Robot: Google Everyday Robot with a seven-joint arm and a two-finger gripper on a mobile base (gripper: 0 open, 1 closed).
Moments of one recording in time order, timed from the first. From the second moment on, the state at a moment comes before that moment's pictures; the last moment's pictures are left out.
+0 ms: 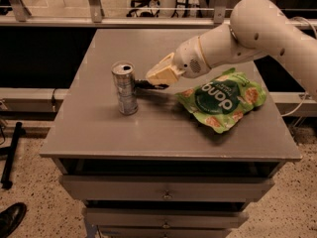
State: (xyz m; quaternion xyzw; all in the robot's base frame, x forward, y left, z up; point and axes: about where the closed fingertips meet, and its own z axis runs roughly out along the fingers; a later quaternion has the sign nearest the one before) arm 0.598 -0.005 0.887 -0.54 0.69 0.31 0.37
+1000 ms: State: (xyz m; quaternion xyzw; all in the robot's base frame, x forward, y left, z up) arm 0.553 0.014 0.880 -0.56 0.68 0.34 0.34
